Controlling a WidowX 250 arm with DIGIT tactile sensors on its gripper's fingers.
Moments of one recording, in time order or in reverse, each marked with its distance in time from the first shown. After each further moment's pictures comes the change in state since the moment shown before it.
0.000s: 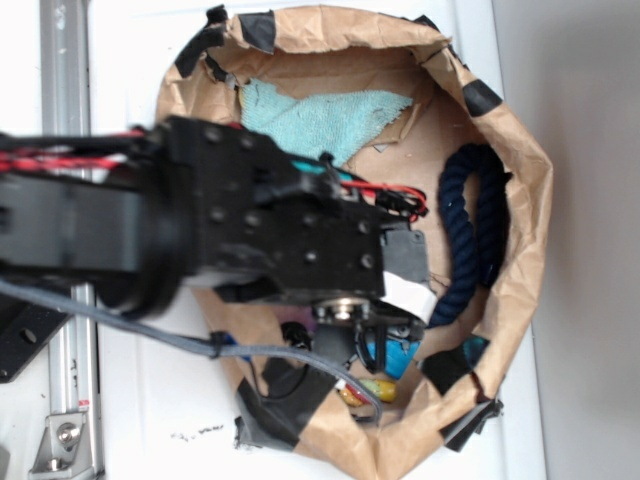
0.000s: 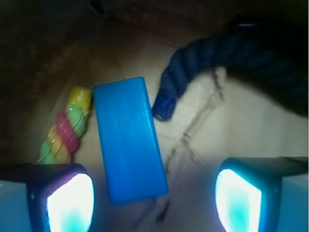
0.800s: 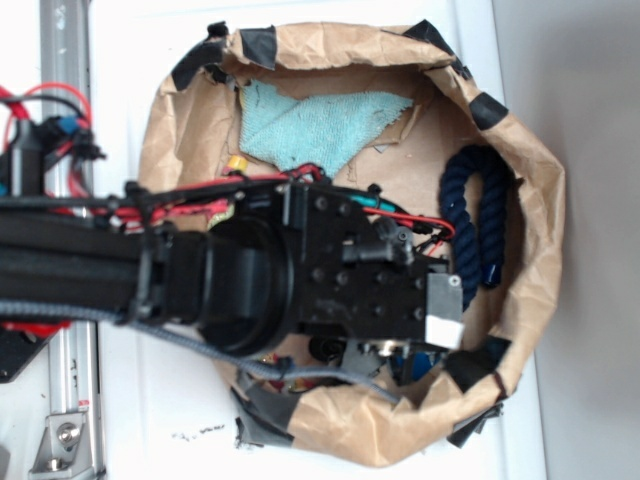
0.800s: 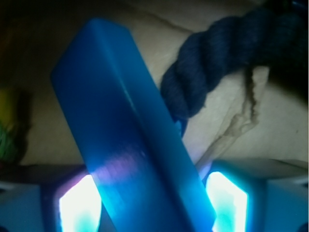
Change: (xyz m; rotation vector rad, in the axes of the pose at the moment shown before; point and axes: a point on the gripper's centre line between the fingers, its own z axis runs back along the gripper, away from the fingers) arm 0.013 0.006 -0.034 0.063 0.050 0.030
